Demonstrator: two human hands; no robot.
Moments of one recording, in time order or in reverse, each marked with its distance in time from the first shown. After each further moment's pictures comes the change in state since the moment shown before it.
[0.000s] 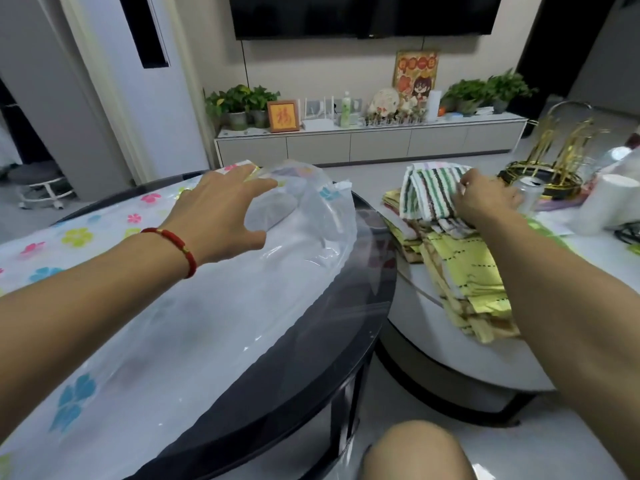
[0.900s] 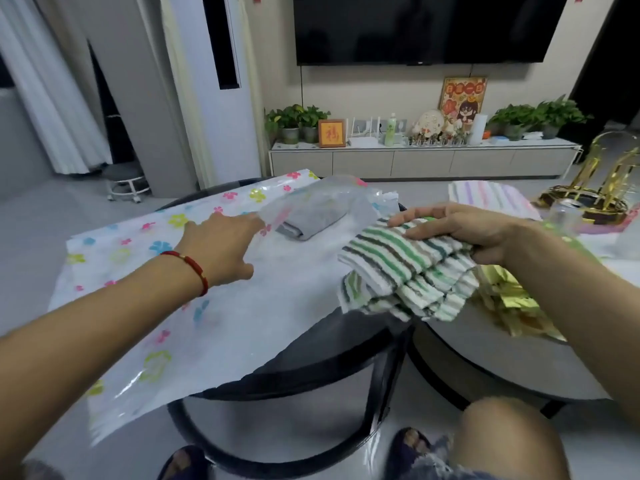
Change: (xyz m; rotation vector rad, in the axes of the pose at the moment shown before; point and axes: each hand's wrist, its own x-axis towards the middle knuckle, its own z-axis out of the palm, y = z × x) left_hand -0.125 -0.051 -0.036 0.196 -0.246 -0.192; right_hand -0.189 -0.070 -0.099 0.953 -1.205 -0.363
